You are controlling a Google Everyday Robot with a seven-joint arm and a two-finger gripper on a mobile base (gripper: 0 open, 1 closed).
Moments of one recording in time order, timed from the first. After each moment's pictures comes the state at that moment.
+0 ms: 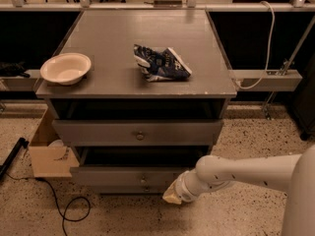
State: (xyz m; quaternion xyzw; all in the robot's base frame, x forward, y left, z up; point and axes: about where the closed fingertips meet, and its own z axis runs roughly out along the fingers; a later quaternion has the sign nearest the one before) arm 0.466 -0.044 0.415 -0.54 0.79 0.22 0.19
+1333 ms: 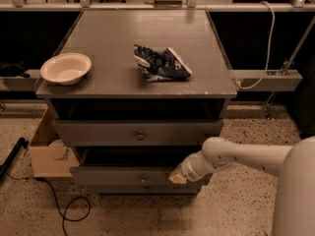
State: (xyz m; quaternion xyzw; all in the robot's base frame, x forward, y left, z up) arm 0.538 -0.072 0.423 -0.51 0.80 0.22 0.20
